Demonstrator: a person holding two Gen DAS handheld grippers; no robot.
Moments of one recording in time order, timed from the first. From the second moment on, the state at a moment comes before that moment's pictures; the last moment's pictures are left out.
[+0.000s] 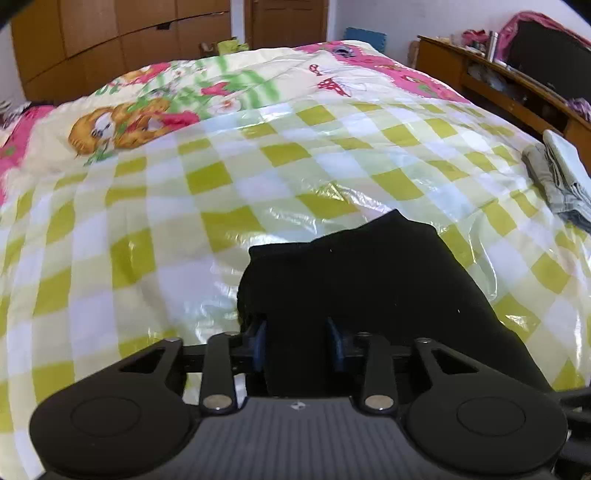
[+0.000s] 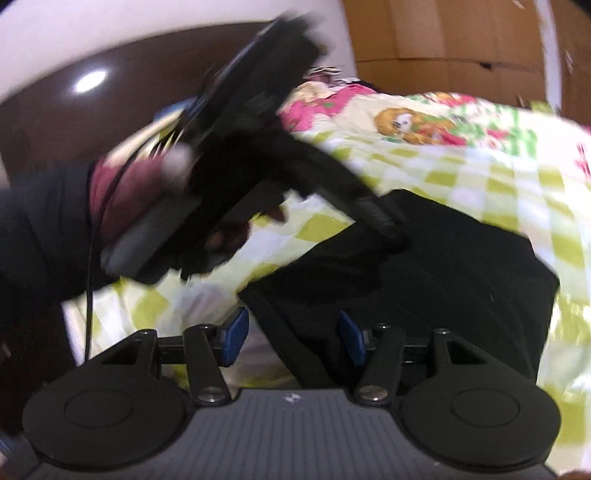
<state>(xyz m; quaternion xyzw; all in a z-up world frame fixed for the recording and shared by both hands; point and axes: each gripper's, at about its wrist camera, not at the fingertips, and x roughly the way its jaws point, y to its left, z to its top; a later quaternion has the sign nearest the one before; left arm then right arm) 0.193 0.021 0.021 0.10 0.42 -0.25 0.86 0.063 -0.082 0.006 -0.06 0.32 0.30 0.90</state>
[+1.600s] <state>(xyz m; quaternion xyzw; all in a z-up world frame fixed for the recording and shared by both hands) 0.169 0.016 0.001 0.26 0.34 -0.26 0.87 0.094 -0.200 -0.016 0.17 0.38 0.15 0.90</state>
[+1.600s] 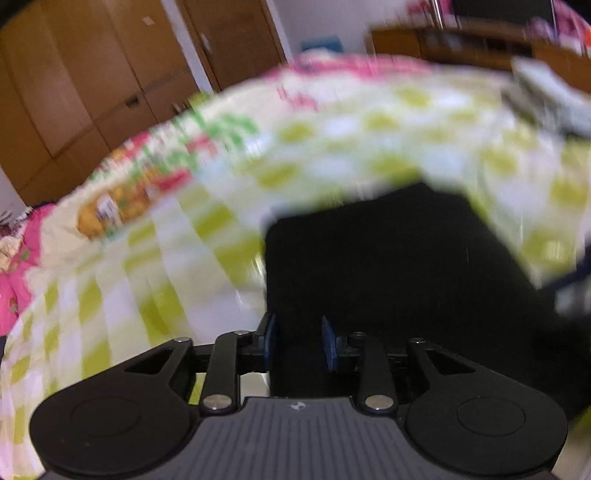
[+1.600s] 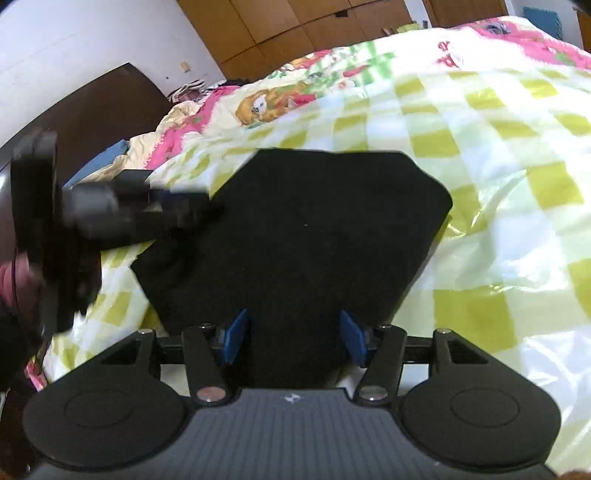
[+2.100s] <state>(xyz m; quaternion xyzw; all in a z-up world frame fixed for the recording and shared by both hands) 0.185 0.027 -0.002 0.20 0.35 -0.25 0.88 0.133 -0.236 -0.014 0.25 0.40 0.10 0.88</state>
